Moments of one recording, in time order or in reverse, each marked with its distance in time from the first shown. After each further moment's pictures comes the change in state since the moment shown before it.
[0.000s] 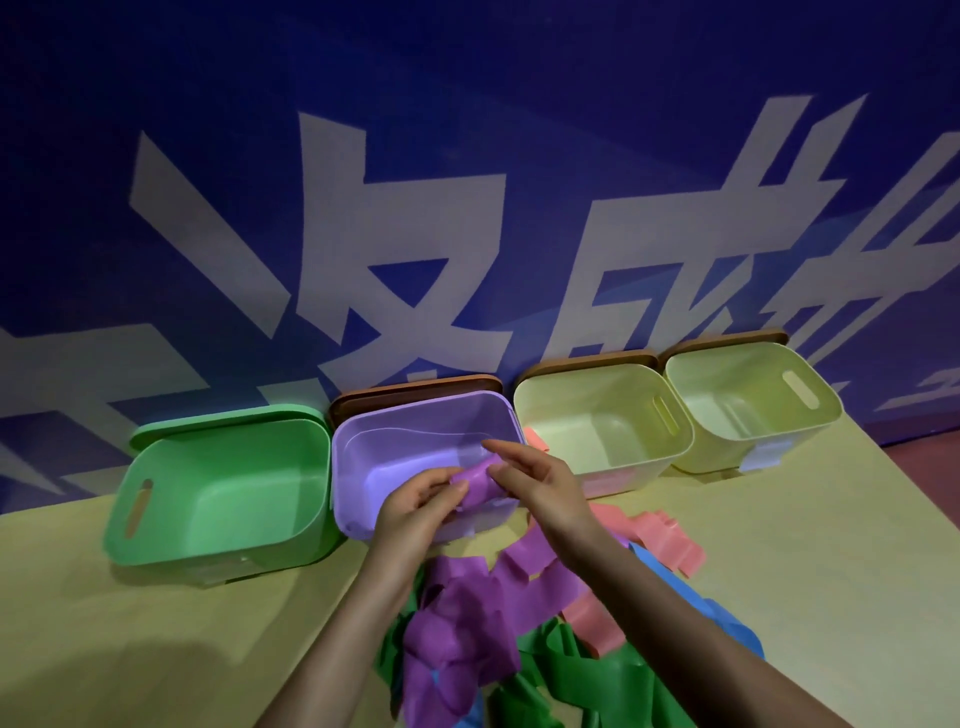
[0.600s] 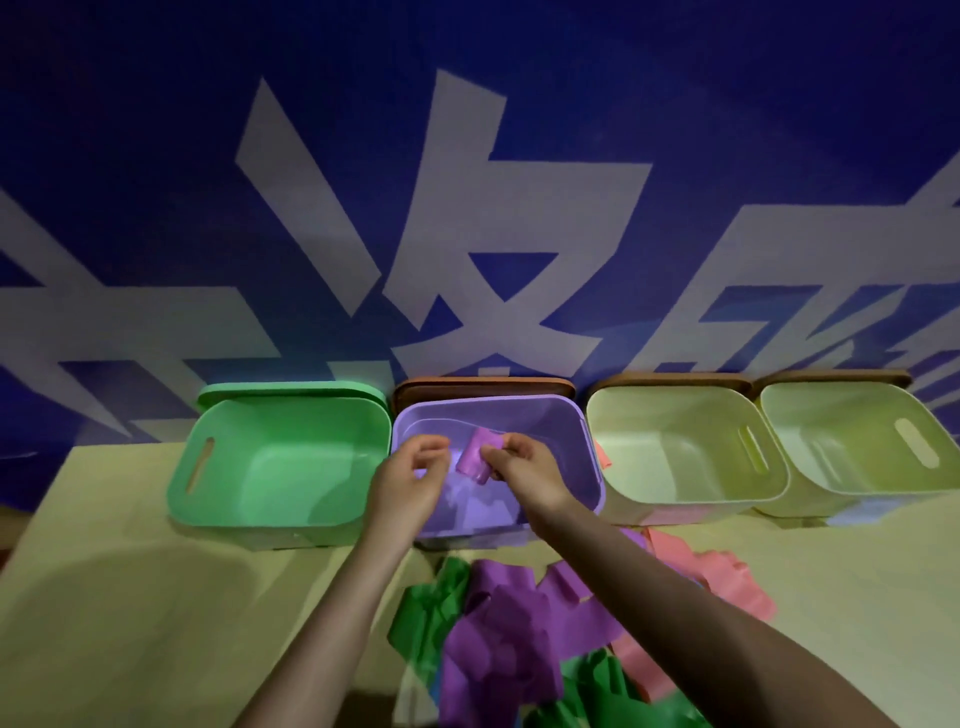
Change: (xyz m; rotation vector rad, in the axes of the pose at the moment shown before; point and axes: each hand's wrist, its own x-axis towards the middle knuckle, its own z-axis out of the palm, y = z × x) left_hand 0.060 0.008 -0.067 0.417 0.223 0.176; right_hand 0.078 0.026 0.079 -0.168 -0.031 0.157
